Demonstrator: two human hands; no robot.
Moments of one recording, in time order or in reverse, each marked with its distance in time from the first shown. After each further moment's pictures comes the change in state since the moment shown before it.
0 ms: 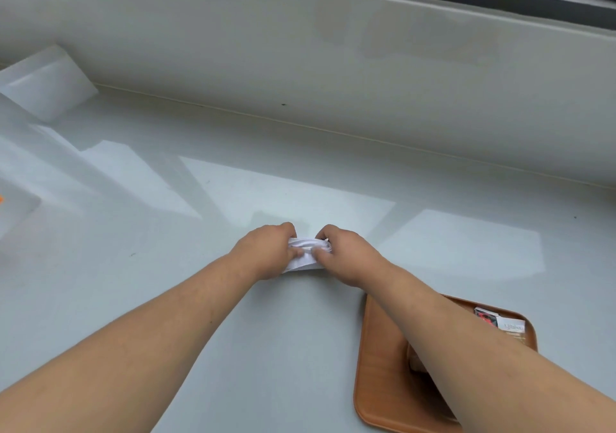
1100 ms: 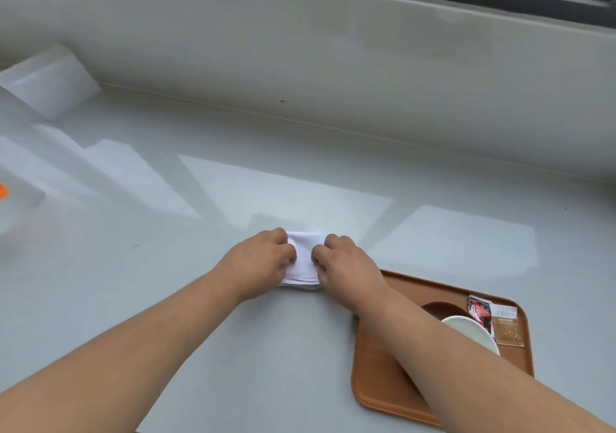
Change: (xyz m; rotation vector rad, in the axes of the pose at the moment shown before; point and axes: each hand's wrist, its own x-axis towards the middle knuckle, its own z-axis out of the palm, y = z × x) left_hand -0.045 -0.020 0.024 0.176 0.197 0.311; right_hand -0.042 0.005 0.036 -0.408 0.206 -0.235
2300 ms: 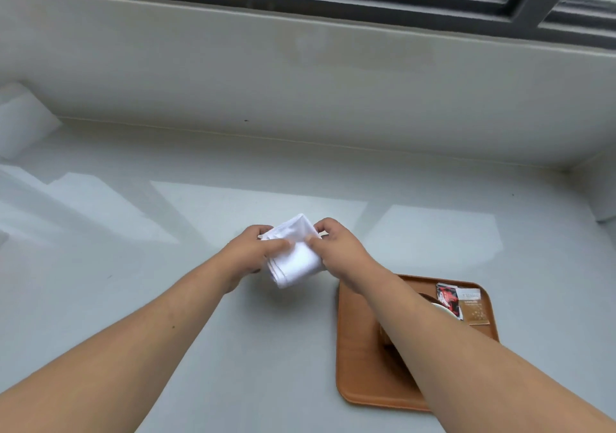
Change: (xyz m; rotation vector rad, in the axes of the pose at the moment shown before) left_hand 0.036 0.030 -0.040 -1.199 -0.173 -0.566; right_hand 0.003 0.011 -0.054 1.103 0.024 0.575
